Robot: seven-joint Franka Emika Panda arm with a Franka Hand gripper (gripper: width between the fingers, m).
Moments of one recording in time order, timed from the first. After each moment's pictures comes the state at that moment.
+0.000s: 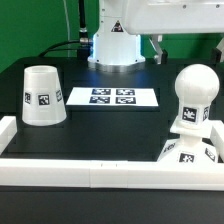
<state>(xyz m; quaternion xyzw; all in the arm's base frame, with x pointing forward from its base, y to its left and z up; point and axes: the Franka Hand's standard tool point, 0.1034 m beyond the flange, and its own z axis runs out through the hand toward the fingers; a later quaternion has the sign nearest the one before) 0.580 0.075 0.145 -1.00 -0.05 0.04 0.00</state>
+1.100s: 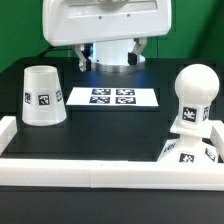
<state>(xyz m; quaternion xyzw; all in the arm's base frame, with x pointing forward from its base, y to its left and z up) 0.531 -0.041 0.126 -0.98 -0.19 0.03 0.01</state>
